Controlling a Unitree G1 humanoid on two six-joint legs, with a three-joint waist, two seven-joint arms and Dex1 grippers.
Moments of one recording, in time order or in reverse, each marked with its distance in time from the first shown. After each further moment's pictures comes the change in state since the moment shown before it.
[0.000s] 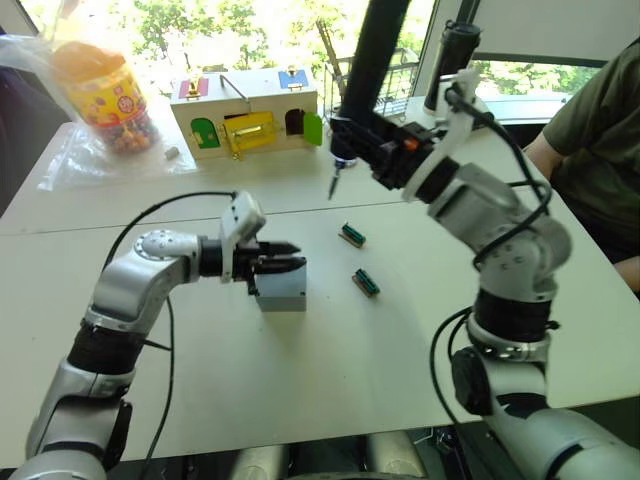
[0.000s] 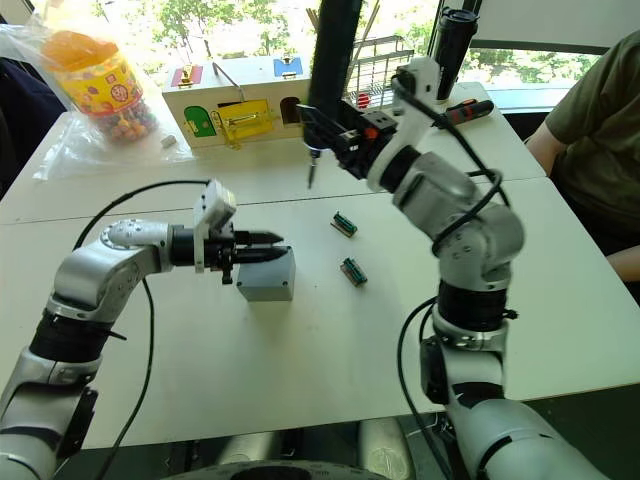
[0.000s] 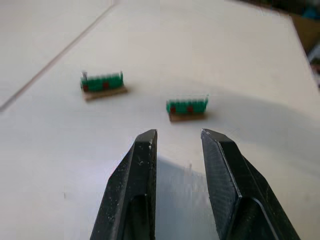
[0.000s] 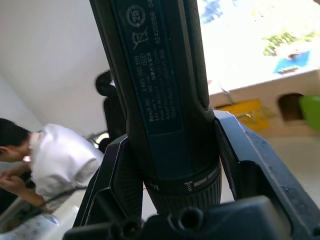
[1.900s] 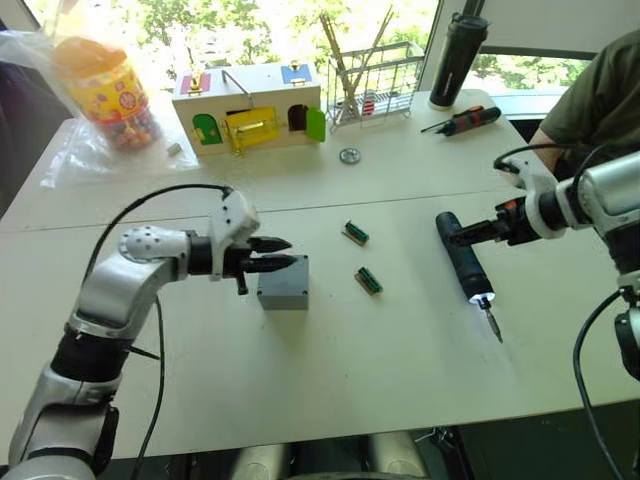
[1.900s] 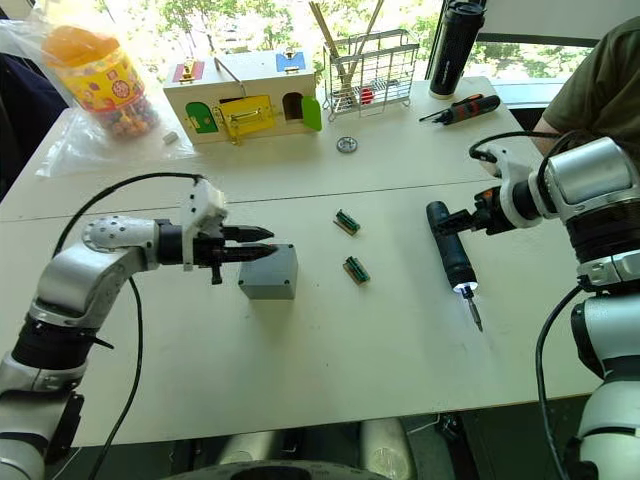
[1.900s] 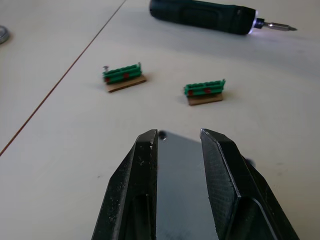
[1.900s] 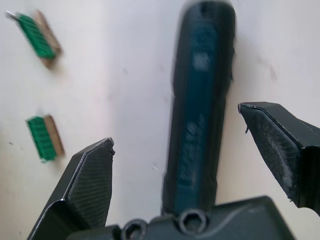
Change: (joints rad) left arm 0.071 0.103 0.032 -0.004 0.102 -0.113 -0.010; right arm -0.234 -0.681 0.575 0.665 -0.353 0.236 0.743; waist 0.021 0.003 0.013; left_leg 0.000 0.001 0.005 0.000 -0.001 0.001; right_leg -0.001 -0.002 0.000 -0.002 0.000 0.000
